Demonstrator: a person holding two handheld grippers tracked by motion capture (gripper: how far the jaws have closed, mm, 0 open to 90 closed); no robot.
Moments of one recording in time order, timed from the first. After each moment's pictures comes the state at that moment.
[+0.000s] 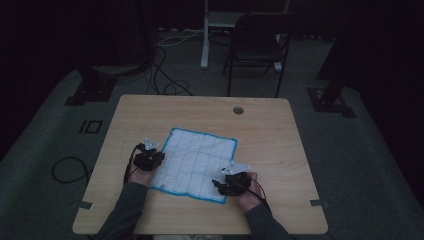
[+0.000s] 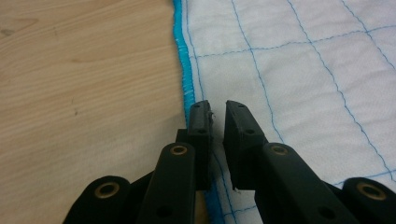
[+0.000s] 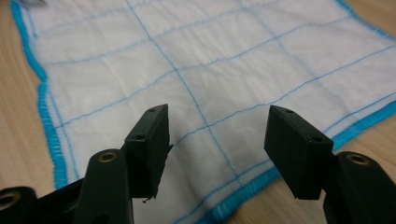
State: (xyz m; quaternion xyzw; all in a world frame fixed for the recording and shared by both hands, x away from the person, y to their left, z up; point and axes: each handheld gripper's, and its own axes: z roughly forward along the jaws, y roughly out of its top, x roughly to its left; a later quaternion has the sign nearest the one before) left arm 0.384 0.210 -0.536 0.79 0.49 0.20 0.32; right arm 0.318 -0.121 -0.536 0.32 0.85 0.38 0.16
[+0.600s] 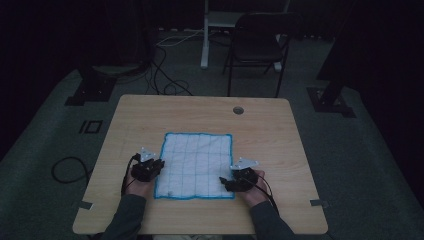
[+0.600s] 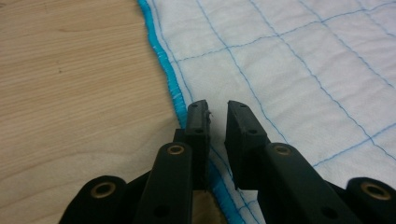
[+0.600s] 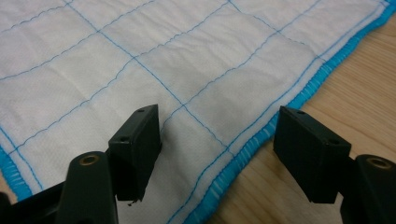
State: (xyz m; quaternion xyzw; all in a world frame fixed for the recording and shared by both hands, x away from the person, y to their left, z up) left arm 0.349 0.213 -0.543 0.77 0.48 0.19 0.36; right arm 0.335 -0.147 -0.547 0.36 0.84 0.37 0.15
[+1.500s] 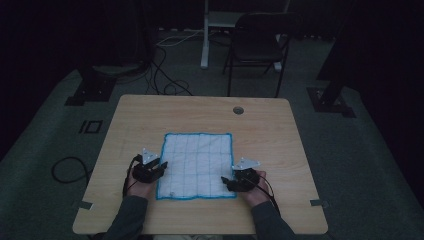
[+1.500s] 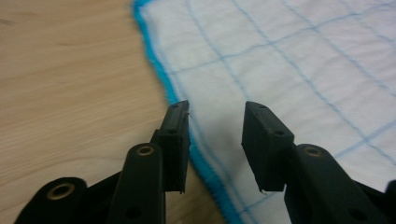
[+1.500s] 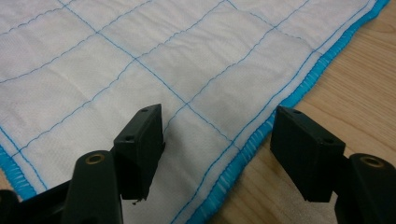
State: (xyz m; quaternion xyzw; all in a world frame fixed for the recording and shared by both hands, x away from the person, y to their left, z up) left arm 0.343 0.206 -0.538 0.77 0.48 0.23 0.36; right arm 0.334 -0.152 -0.547 0.36 0.84 0.37 0.16
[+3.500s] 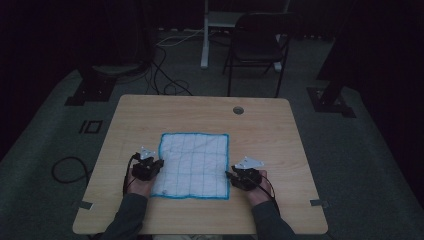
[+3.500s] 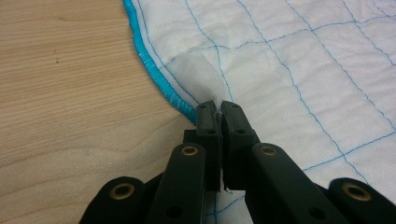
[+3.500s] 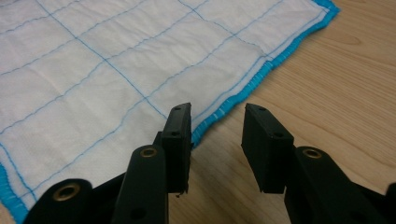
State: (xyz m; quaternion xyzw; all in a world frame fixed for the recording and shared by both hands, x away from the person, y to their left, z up) left arm 0.354 0.210 -0.541 0.76 0.52 0.18 0.36; right arm 0.332 -0.157 -0.542 0.37 0.82 0.39 0.18
